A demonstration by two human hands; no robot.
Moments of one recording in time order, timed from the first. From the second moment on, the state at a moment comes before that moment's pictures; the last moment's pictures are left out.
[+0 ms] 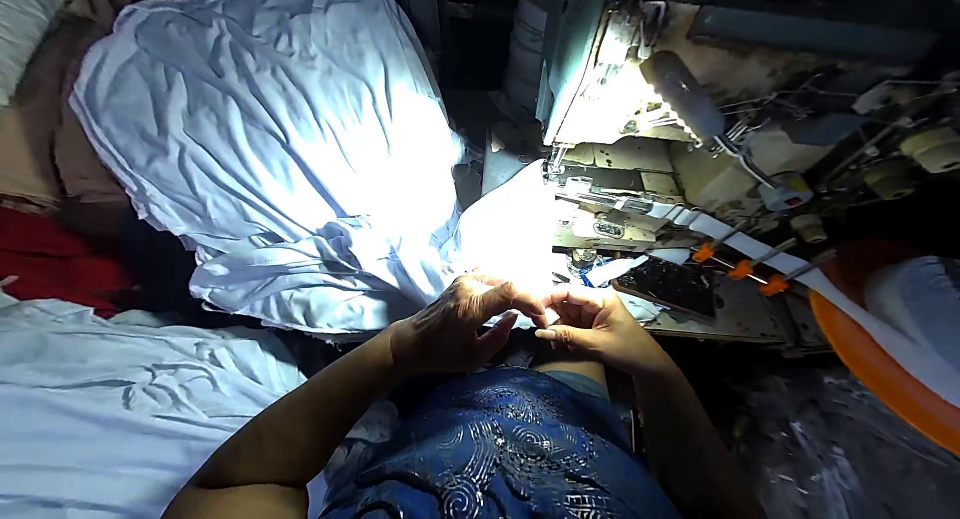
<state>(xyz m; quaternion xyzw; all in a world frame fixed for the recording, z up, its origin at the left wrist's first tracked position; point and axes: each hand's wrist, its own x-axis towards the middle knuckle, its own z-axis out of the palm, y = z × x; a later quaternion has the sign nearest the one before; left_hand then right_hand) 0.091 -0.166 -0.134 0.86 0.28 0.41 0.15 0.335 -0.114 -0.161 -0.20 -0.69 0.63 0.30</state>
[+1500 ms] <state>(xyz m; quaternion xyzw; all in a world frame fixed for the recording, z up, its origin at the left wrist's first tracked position) 0.082 -0.106 -0.169 0.77 0.43 0.40 -0.27 0.348 -0.138 -0.207 -0.22 -0.65 0.55 0.47</state>
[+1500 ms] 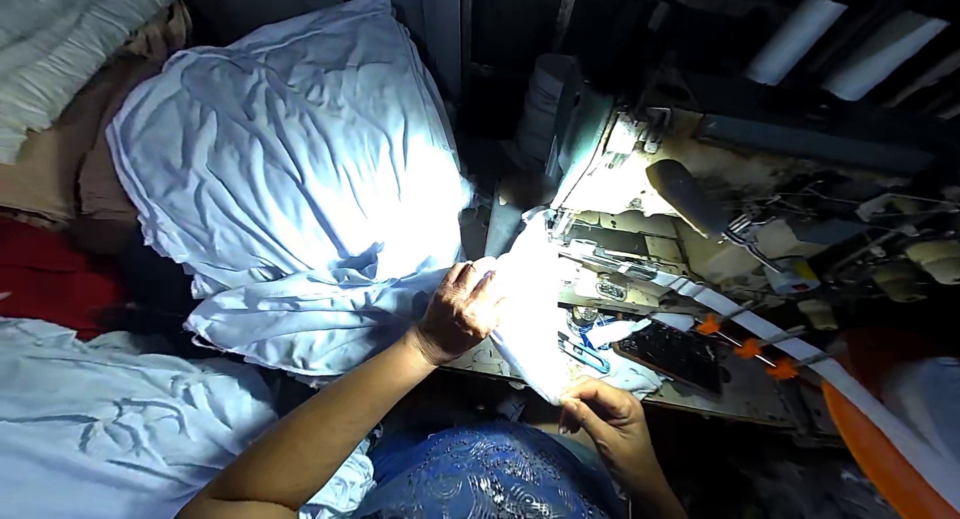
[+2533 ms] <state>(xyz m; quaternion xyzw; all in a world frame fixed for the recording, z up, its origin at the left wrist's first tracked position) 0.046 -0.004 -0.134 0.73 0.59 0.31 -0.16 0.282 -0.022 -0.199 -0.27 -0.73 0.26 0.57</state>
